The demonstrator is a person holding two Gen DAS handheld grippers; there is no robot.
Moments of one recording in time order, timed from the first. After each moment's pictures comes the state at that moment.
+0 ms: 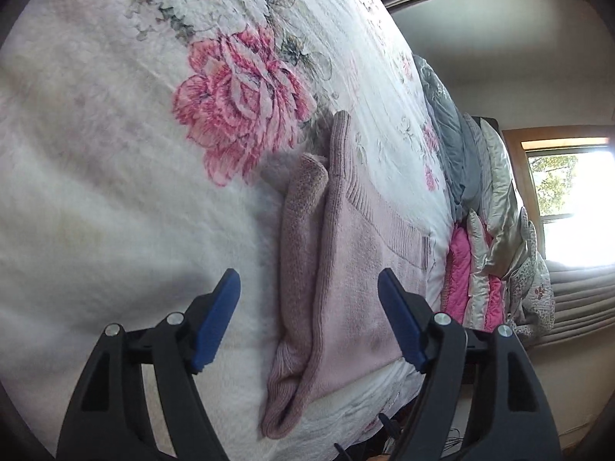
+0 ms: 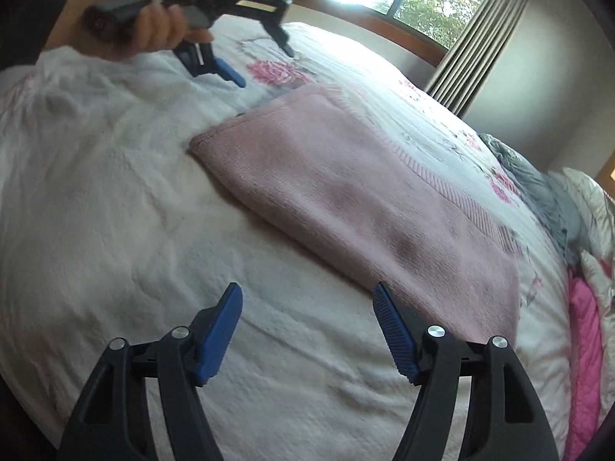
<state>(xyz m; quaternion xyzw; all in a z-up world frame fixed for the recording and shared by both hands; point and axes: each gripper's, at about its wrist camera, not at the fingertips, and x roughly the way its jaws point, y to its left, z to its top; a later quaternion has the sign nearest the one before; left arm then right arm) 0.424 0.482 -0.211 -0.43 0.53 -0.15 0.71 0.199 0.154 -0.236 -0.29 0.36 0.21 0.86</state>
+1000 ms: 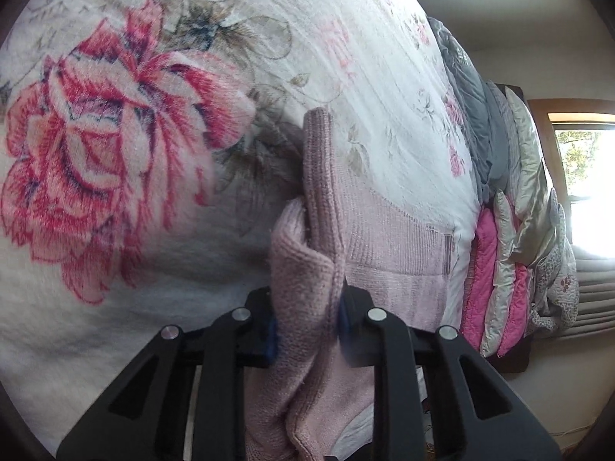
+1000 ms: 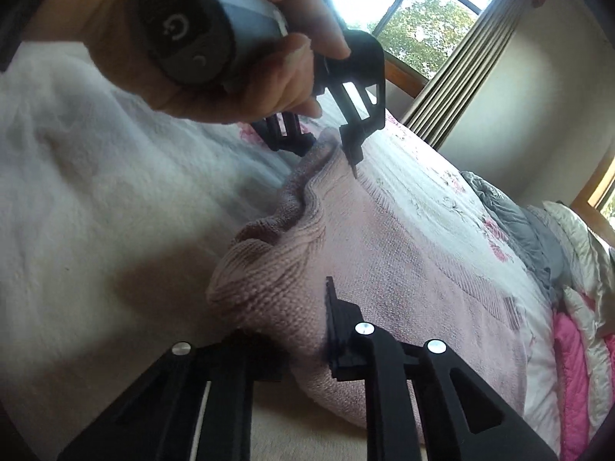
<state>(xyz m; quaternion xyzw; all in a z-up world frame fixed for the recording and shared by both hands) 0.509 0.436 -0.213 -0.37 0.59 -0.16 0.70 0.266 0.259 -0.235 -0.29 0.30 0.15 0.90</state>
